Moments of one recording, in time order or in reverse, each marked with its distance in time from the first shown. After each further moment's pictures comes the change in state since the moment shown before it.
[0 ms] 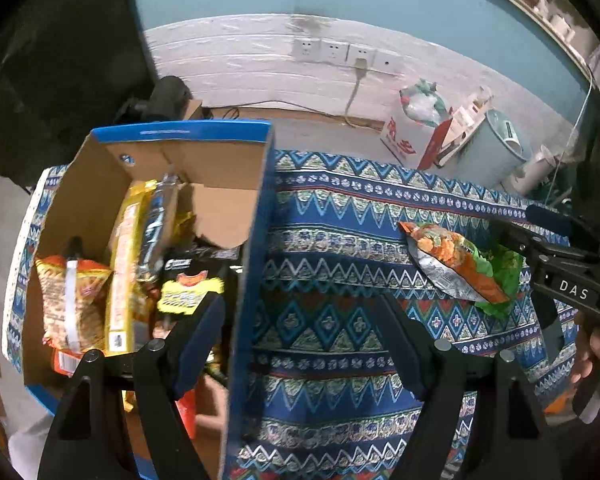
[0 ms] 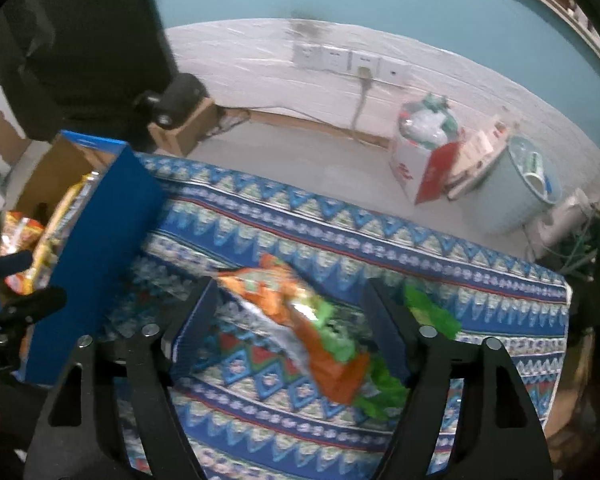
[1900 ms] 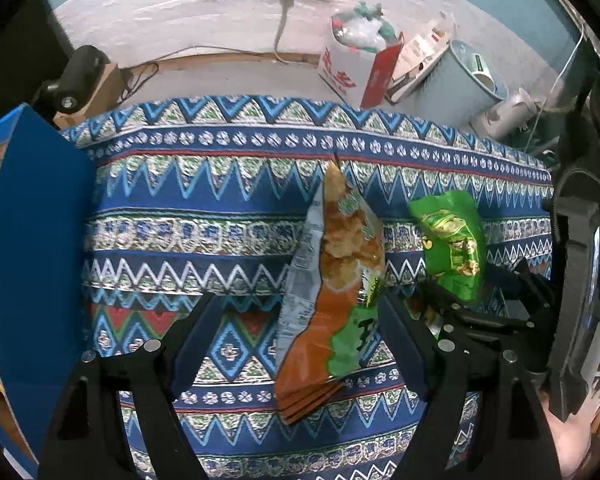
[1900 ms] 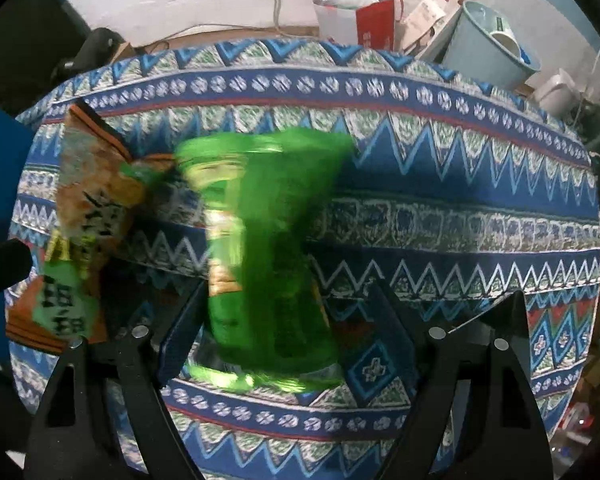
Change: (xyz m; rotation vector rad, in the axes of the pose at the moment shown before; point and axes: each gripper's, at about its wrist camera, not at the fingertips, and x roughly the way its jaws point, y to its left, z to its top) left arm 0.097 -0.135 0.015 0.070 0.228 -0.111; right arm 0.086 -0.114 -0.097 0.213 0.272 -0.026
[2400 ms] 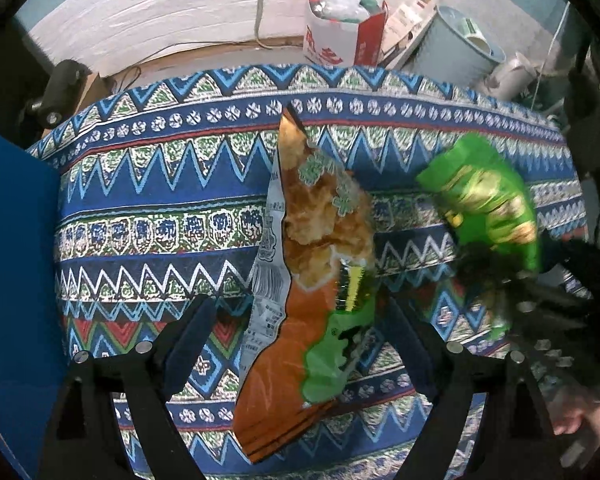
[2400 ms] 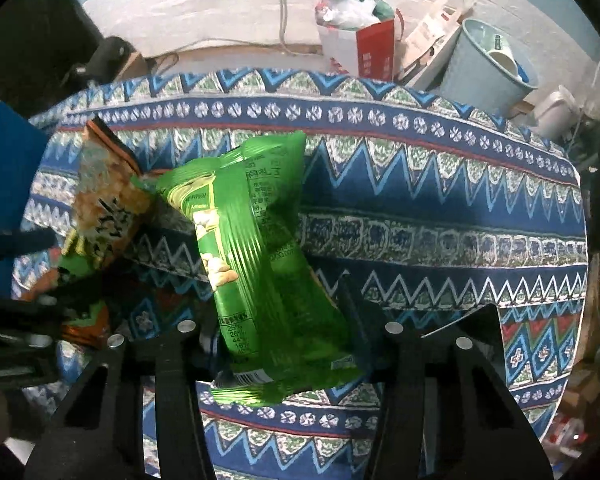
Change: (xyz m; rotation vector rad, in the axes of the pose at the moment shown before) left arm 0.040 -0.029 -0.007 0.108 0.039 0.059; right arm -0.032 -0.010 0.000 -0.036 -0.062 0.021
